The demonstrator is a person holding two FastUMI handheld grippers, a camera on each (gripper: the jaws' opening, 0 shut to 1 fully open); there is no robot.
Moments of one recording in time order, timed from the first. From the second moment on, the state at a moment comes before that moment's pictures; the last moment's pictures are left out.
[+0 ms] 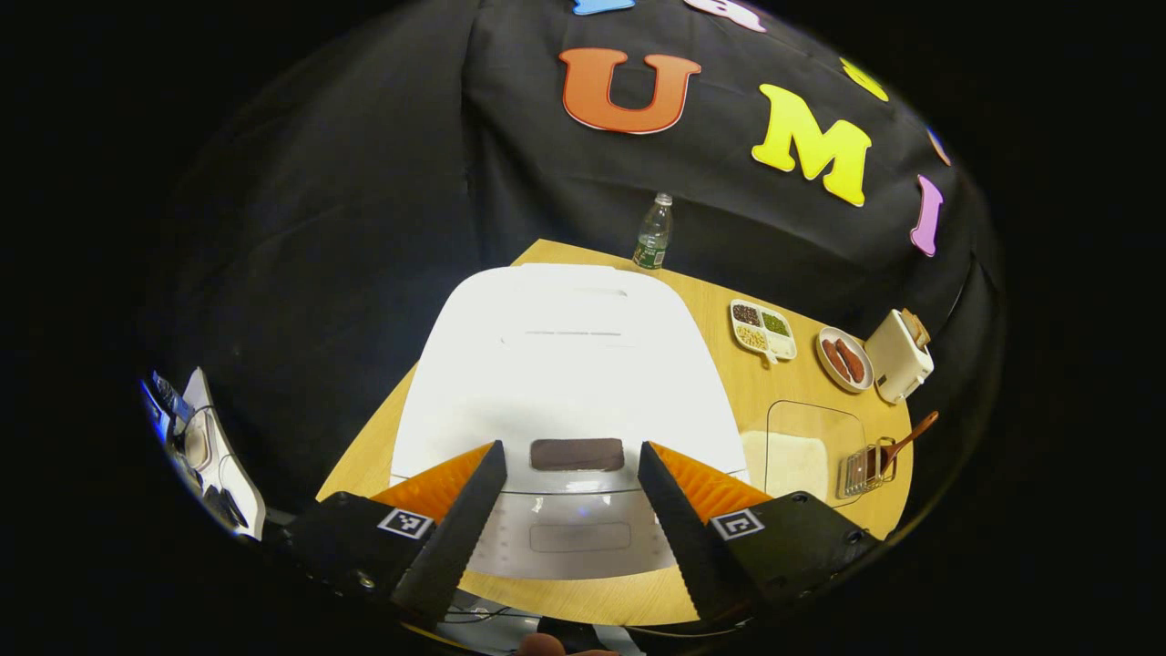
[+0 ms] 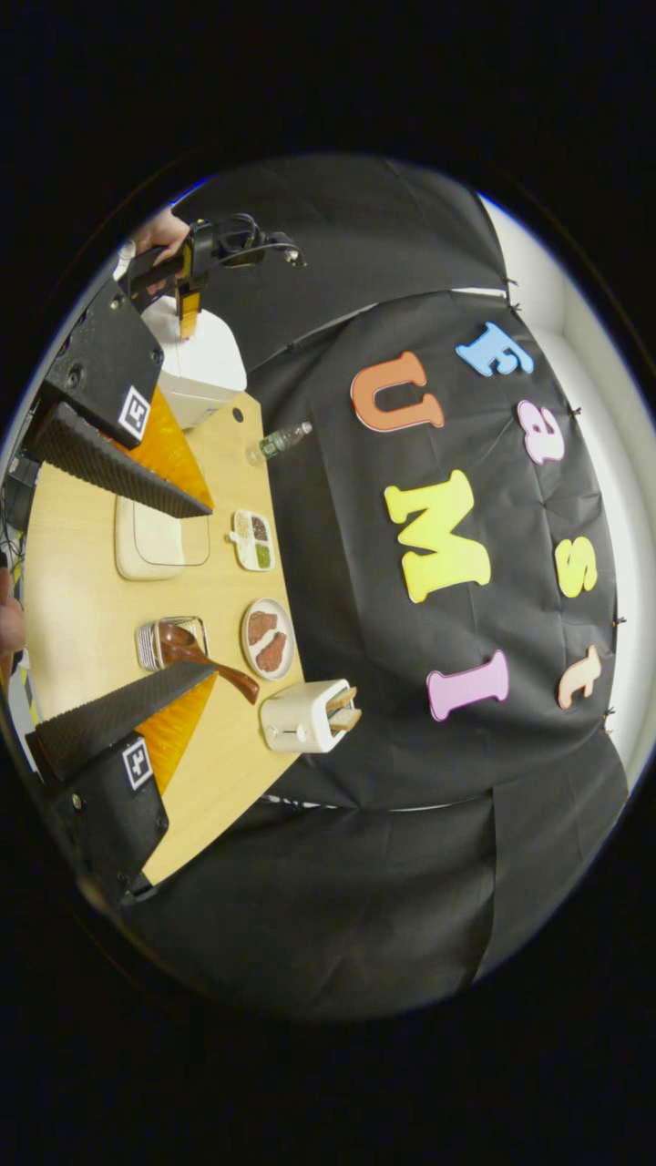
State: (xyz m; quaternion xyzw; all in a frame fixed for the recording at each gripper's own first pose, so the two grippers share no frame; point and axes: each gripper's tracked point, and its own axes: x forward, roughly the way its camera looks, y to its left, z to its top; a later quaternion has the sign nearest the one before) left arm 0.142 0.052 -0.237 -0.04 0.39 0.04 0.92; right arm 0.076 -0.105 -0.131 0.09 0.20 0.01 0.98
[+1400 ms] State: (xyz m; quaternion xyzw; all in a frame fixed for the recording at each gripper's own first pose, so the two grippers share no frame) left arm 0.132 0.031 -0.141 -0.03 0.21 0.00 0.98; right arm 0.066 -0.087 -0.096 0.08 0.17 -0.01 0.98
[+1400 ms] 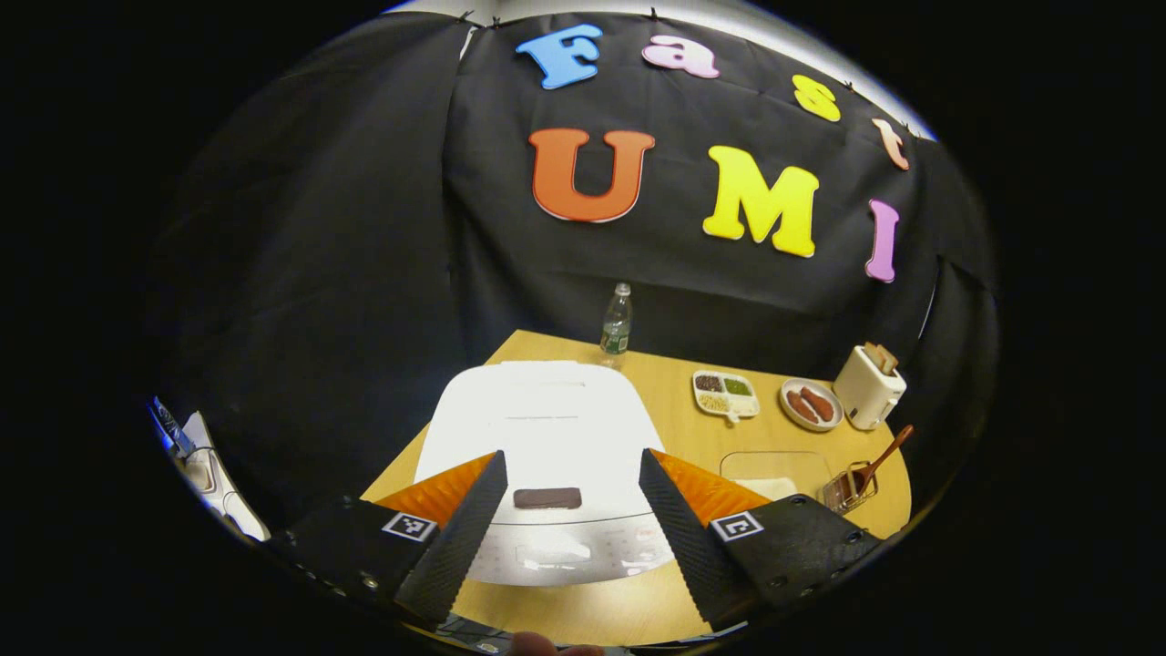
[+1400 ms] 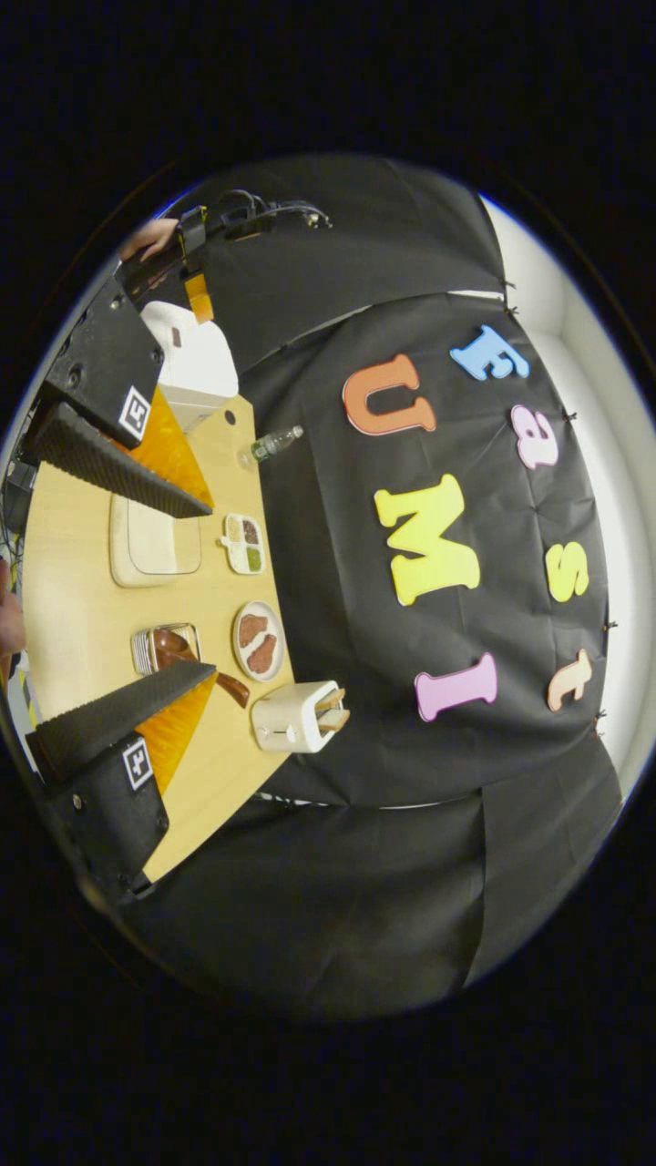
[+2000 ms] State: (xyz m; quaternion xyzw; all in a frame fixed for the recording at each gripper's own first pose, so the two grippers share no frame) left arm 0.031 -0.040 0.016 -0.03 0.04 -0.12 0.99; right arm -0.003 -0.067 0.004 0.04 0.03 -0.03 1.00
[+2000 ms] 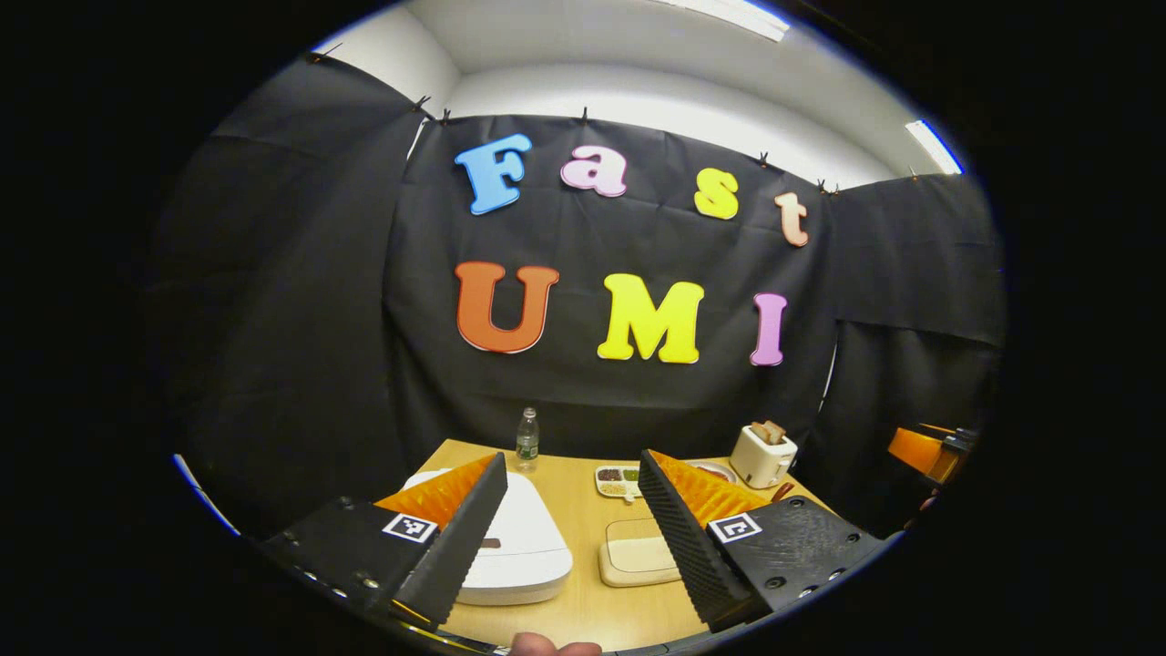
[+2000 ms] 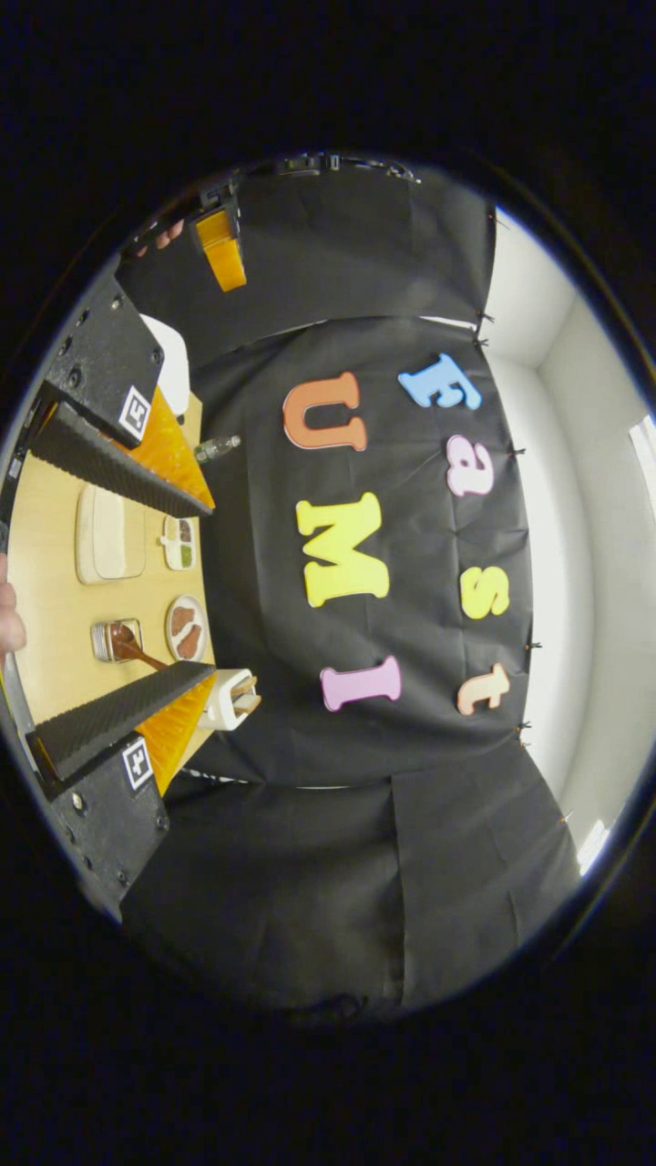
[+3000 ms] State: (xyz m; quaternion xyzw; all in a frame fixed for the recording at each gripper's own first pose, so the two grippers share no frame) left arm -0.156 -0.120 0.015 0.01 0.00 -0.10 0.99; right arm -0.152 -0.135 -0.003 0.02 0.00 -0.02 1.00
